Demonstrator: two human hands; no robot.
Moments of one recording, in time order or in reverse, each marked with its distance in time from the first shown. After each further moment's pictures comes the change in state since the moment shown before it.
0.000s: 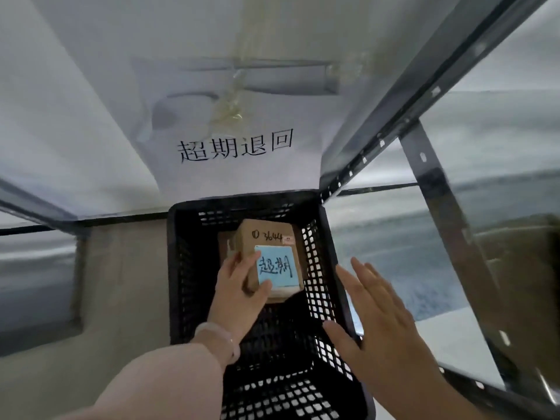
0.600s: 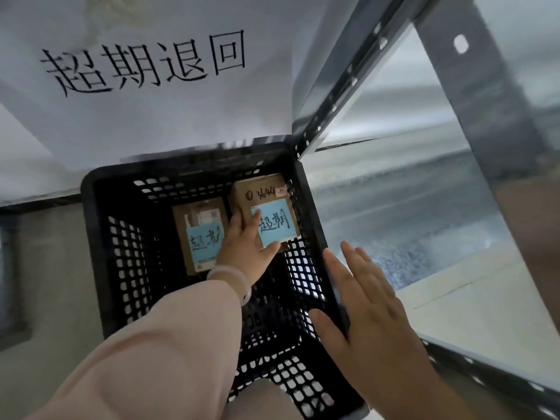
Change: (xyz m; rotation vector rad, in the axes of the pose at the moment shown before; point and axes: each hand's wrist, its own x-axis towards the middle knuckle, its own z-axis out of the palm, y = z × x) left_hand 0.092 -0.050 0.093 0.488 -0.232 -0.076; right_hand 0.008 0.039 0.071 0.019 0.029 0.099
